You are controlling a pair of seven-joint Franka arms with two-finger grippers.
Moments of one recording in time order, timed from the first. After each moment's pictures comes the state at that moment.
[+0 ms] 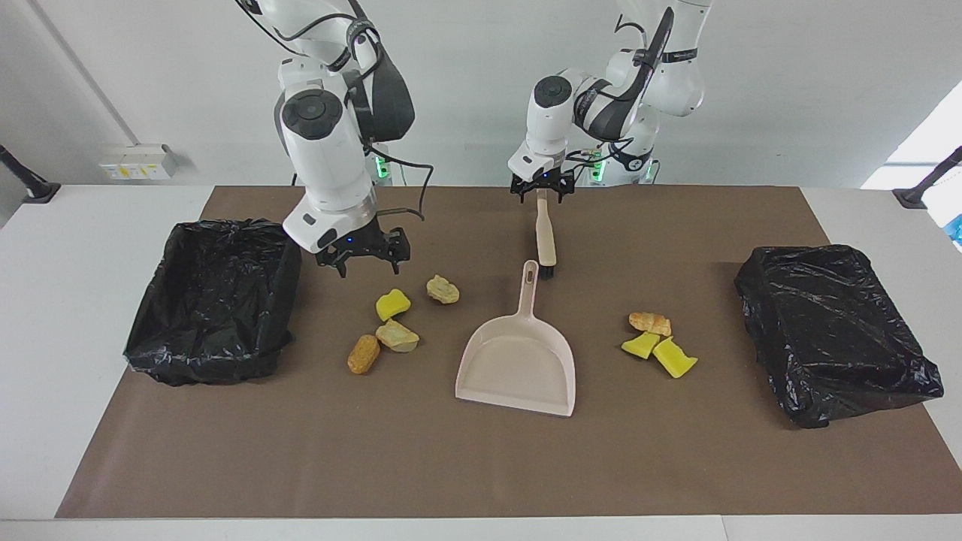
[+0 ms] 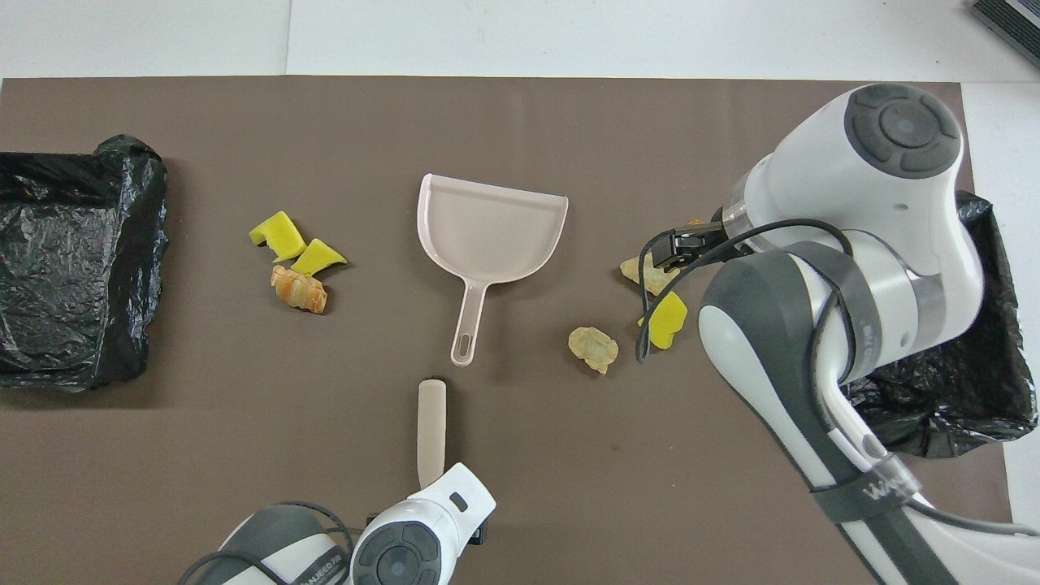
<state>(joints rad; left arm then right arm) -0.79 -0.24 -0.10 -2.58 -0.10 2.22 -0.70 0.11 0.21 0.20 -1.65 -0.02 1.85 0.28</state>
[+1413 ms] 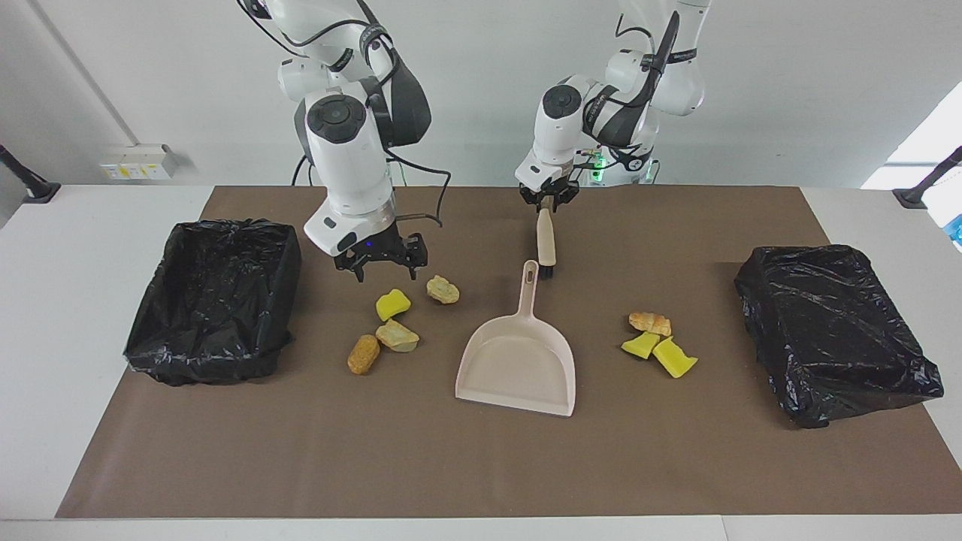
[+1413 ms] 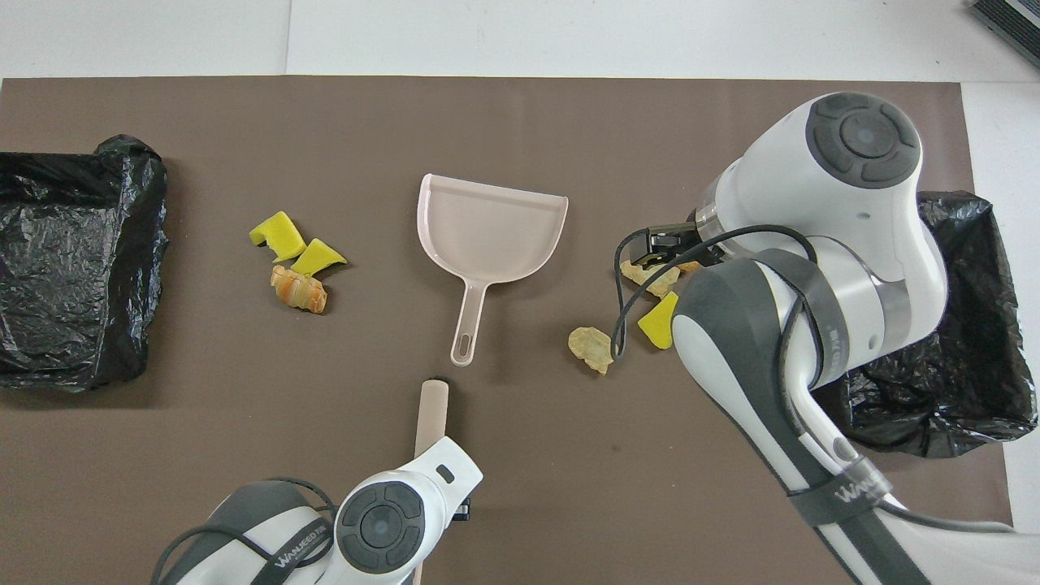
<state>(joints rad) -0.74 -0.21 -0.07 -2.54 -0.10 2.18 -0.66 0.13 0.22 0.20 -1.65 -0.02 1.87 0.31</state>
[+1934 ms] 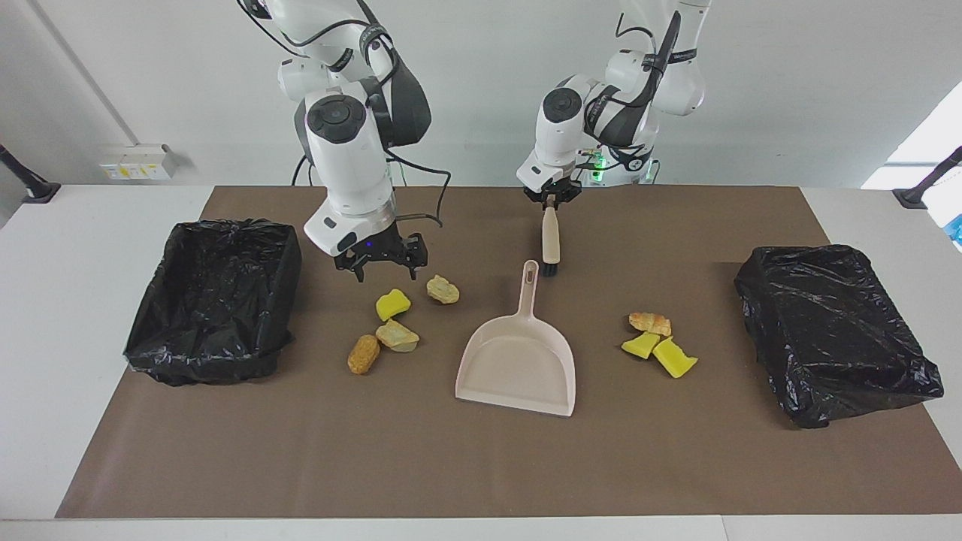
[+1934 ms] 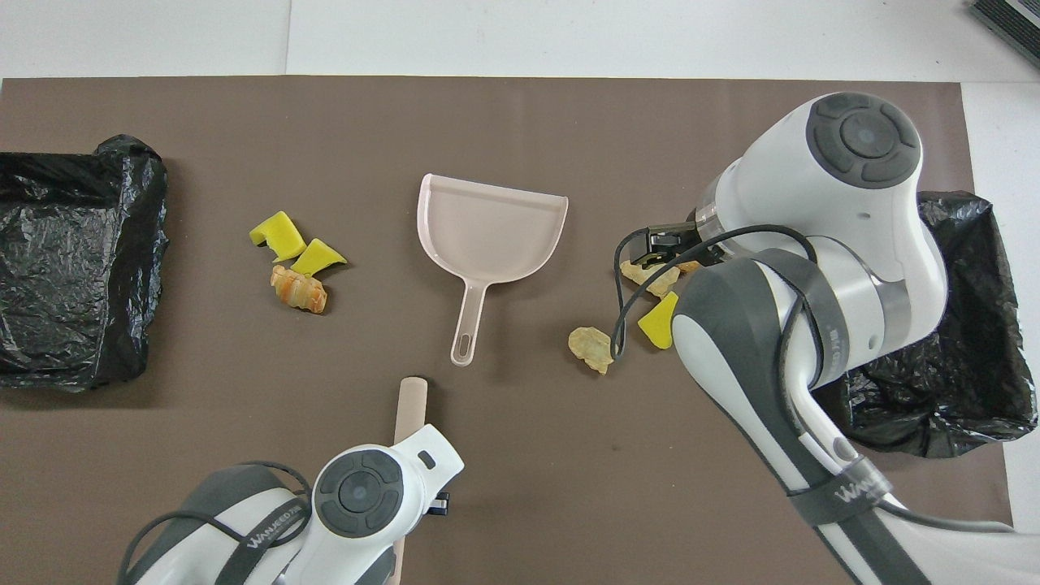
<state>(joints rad) -0.65 -0.21 -0.07 -2.50 -0.10 2.07 -0.52 0.13 0.22 0.20 -1.65 -0.02 1.88 0.32</state>
